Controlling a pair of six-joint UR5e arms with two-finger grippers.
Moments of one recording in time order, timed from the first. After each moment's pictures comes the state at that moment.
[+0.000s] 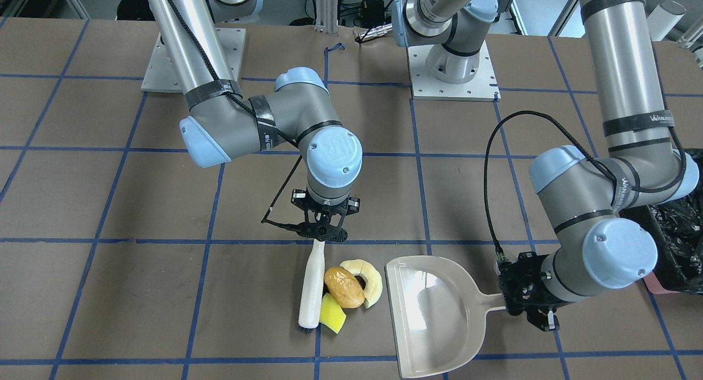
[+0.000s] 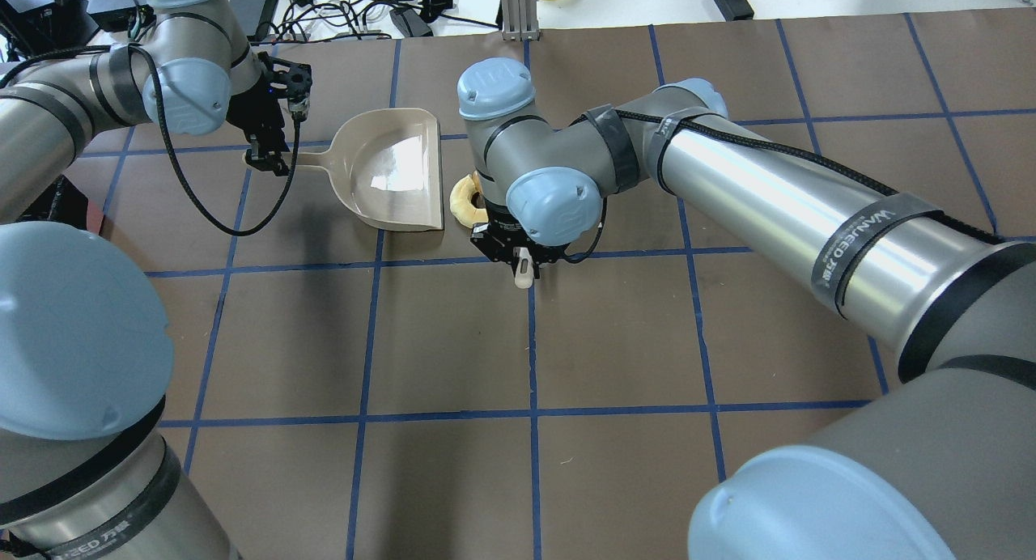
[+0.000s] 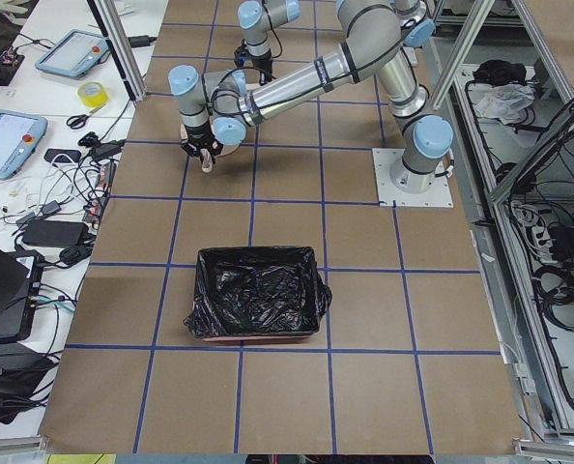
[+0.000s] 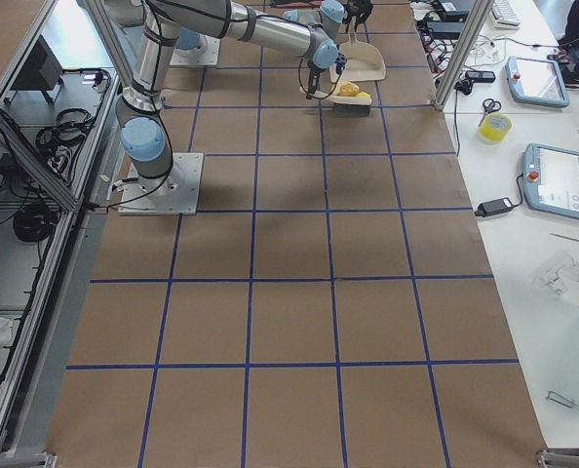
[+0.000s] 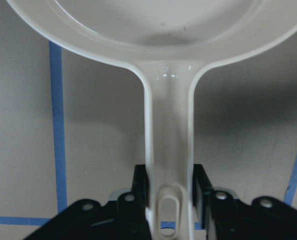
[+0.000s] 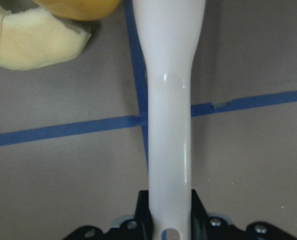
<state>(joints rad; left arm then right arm) -1.40 -2.18 -1.40 -1.17 1.64 1.65 2.00 -1.02 1.52 -1.89 -1.55 0.56</state>
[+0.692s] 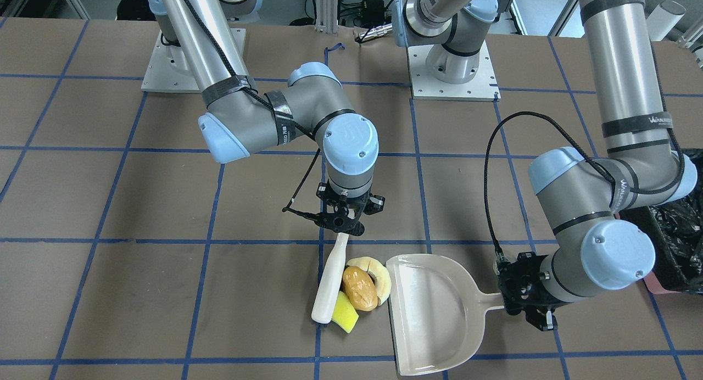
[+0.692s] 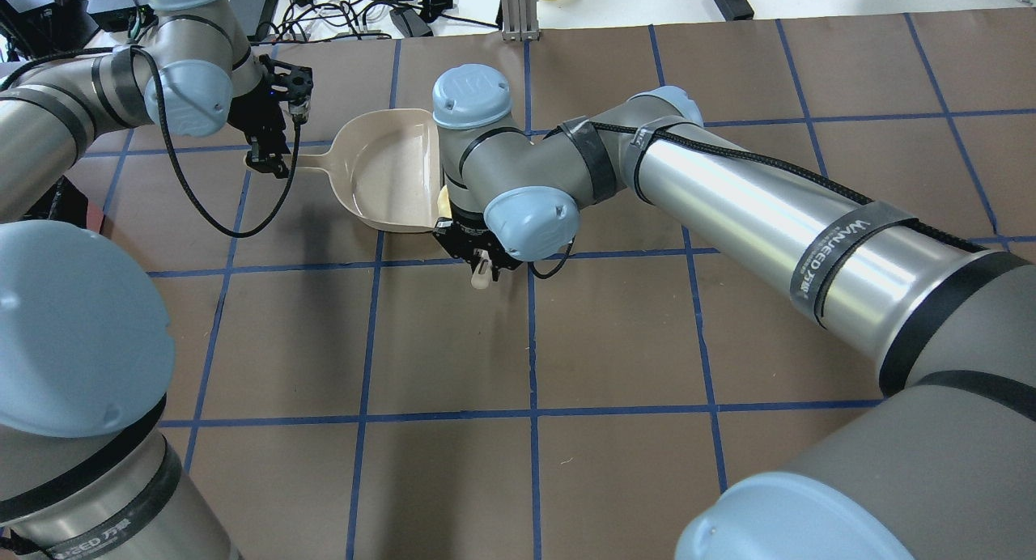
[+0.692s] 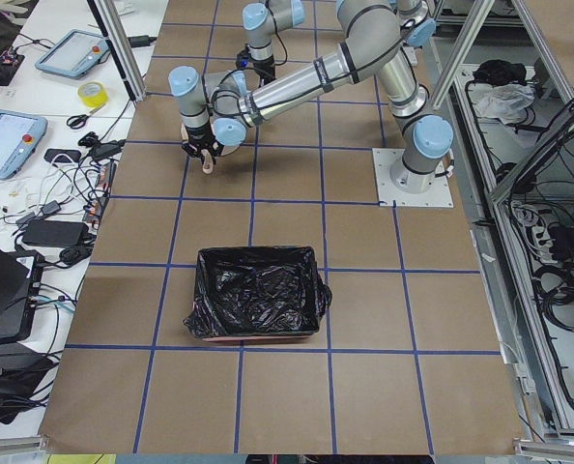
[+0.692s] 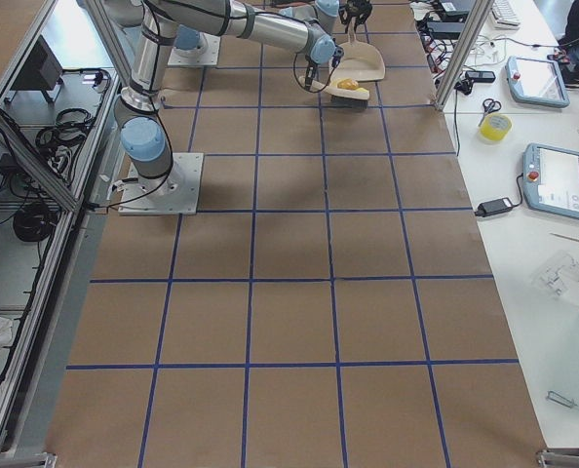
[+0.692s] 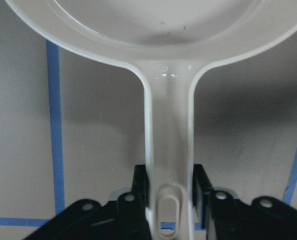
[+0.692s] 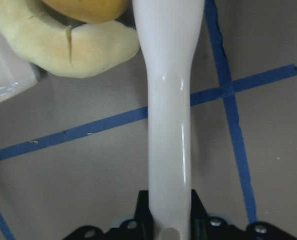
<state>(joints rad) -1.40 -2.18 -1.40 -1.17 1.64 1.66 2.04 -1.01 1.51 -2.00 -1.45 0.75</state>
